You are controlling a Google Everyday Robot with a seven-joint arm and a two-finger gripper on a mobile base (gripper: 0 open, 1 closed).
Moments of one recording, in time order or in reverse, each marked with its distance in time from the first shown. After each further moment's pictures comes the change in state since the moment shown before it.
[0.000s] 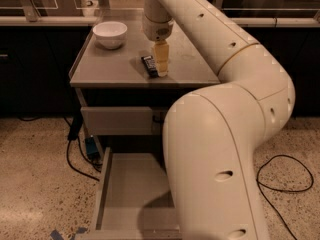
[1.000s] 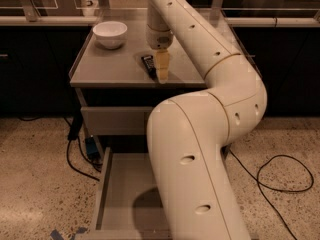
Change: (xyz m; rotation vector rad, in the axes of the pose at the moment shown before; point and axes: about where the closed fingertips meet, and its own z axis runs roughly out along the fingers) arm 0.015 0.009 0.044 -0.133 -0.010 0.106
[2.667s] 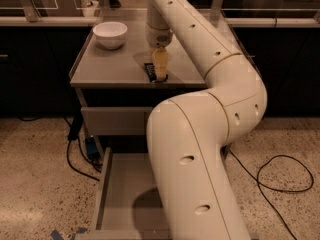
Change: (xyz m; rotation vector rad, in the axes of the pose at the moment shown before) arm -0.001 -0.008 0.004 0.023 -0.008 0.004
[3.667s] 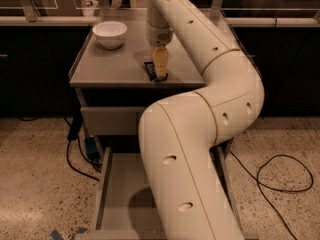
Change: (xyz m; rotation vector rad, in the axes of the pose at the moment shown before) arm -0.001 -0.002 -0.014 0.000 0.000 0.000
